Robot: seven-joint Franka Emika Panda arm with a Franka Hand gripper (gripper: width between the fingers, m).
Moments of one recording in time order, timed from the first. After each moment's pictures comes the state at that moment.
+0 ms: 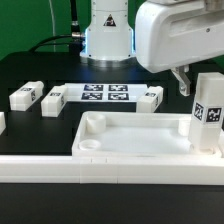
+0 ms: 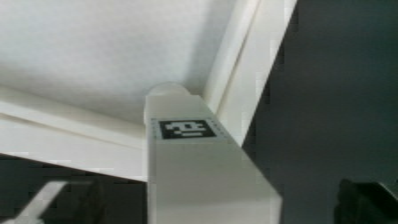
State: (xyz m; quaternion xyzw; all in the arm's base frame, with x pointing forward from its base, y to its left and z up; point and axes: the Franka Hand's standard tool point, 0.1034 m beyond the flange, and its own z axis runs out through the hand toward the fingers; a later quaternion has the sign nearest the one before) arm 0.633 0.104 0.120 -0.99 -0.14 0.02 0.08
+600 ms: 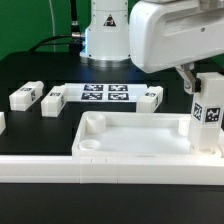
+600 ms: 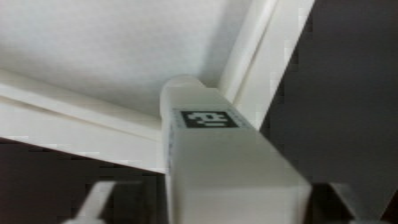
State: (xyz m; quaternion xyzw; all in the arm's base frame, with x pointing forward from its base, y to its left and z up) arm 0.638 0.098 0.121 -0.99 -0.15 0.01 0.07
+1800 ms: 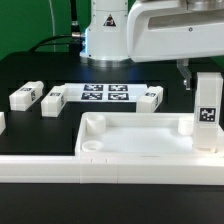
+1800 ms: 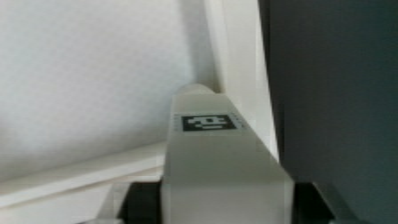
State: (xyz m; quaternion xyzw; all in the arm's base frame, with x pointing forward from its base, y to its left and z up) arm 0.635 0.099 0.120 -0.98 0.17 0.03 0.07
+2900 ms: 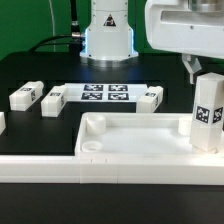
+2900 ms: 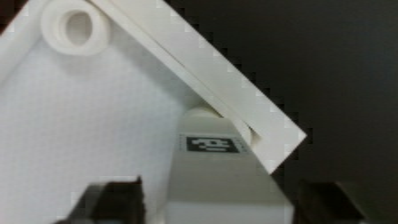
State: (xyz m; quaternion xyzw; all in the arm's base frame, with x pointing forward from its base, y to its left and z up) arm 0.634 0.106 0.120 -0.92 0.37 0.05 0.07
